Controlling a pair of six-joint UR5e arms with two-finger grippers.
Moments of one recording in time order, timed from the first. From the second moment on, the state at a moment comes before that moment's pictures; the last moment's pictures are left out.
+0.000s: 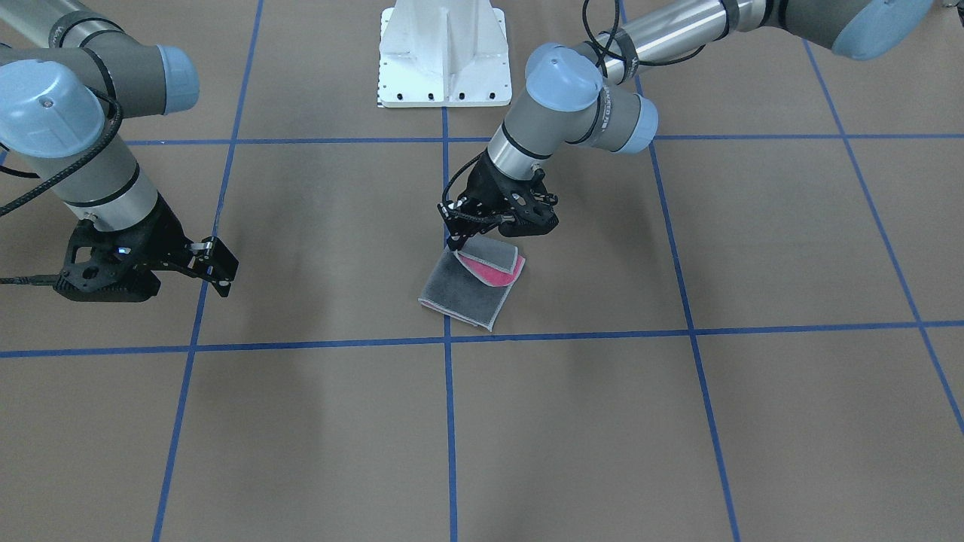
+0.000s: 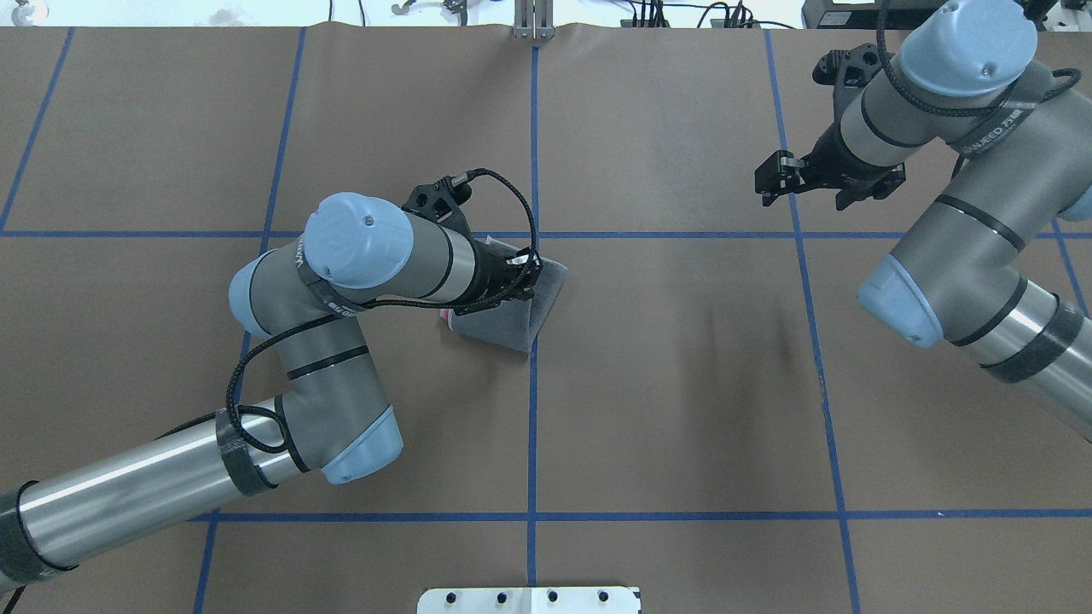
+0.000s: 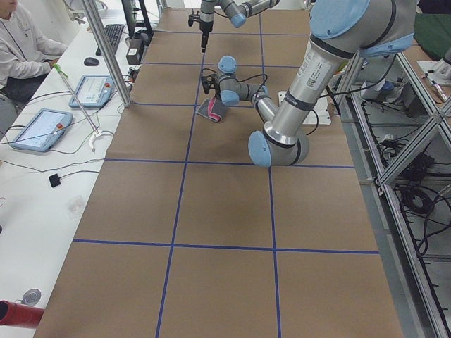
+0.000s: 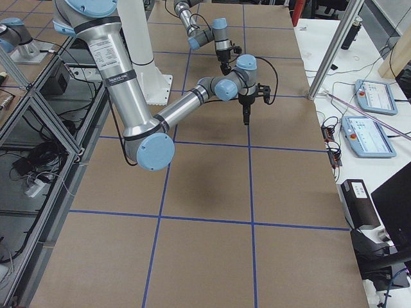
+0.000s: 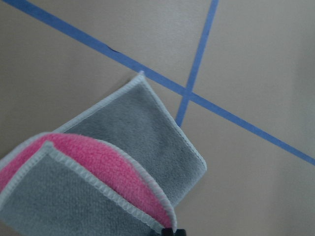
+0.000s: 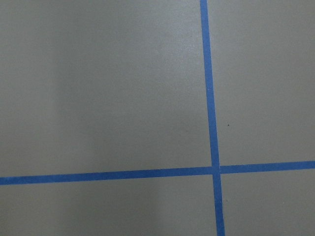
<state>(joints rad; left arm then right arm) -0.53 -2.27 -1.48 -2.21 -1.84 -1.72 0.91 -1.17 1.76 -1.51 2.03 0.95</state>
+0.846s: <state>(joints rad) -0.60 -2.33 -1.47 -2.10 -1.83 -1.73 0.90 -1.17 1.76 -1.51 2.03 0.95</state>
